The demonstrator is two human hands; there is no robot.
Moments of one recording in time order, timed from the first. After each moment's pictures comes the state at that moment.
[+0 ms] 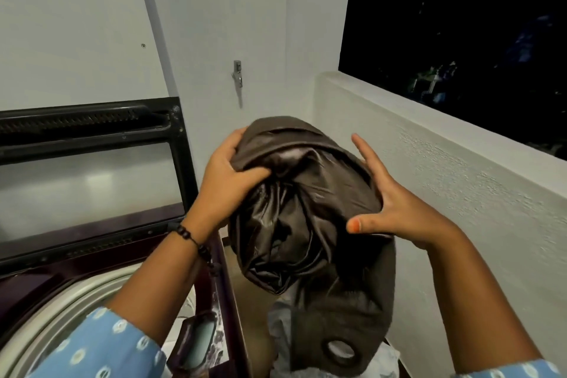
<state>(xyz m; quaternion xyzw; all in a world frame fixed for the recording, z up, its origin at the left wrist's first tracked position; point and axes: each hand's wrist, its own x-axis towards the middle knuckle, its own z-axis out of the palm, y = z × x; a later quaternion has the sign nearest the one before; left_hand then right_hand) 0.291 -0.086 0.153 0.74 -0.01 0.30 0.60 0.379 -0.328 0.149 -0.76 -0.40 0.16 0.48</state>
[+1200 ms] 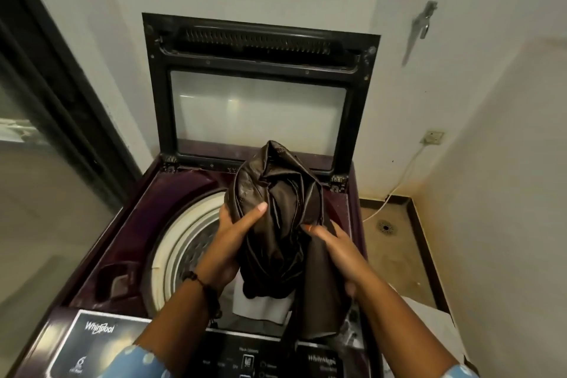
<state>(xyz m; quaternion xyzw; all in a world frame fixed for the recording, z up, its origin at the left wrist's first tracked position) 0.119 0.093 -0.043 0.45 0.36 0.28 0.77 0.268 -0.045 -0.031 -0.63 -0.19 0.49 0.57</state>
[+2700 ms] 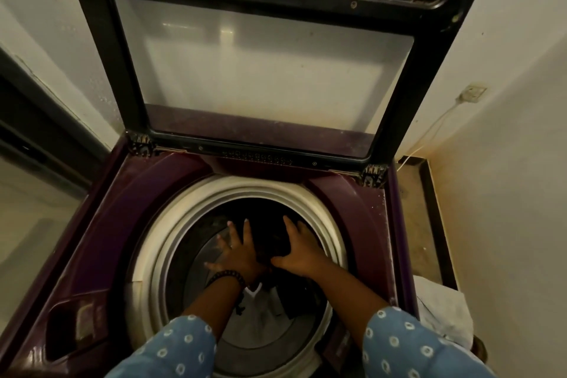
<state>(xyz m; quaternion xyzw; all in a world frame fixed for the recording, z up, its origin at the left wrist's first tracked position) 0.161 0.163 -0.203 0.74 0.53 -0.26 0.32 0.283 0.087 -0.188 -0.81 -0.40 0.42 0.10</state>
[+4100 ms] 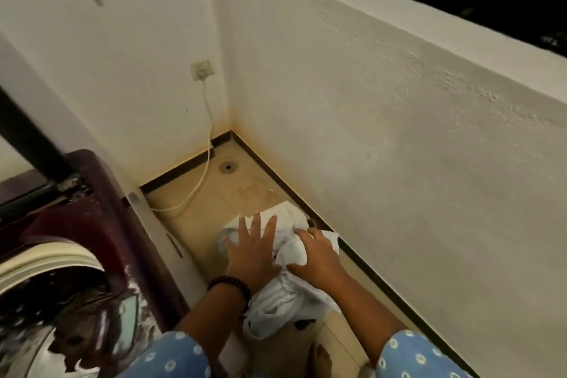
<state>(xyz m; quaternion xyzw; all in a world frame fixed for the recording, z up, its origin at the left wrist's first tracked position) 0.319 -0.199 -0.121 0.97 0.00 -0.21 0.06 0.337 -0.349 -0.155 -0.95 -0.05 0.23 0.22</state>
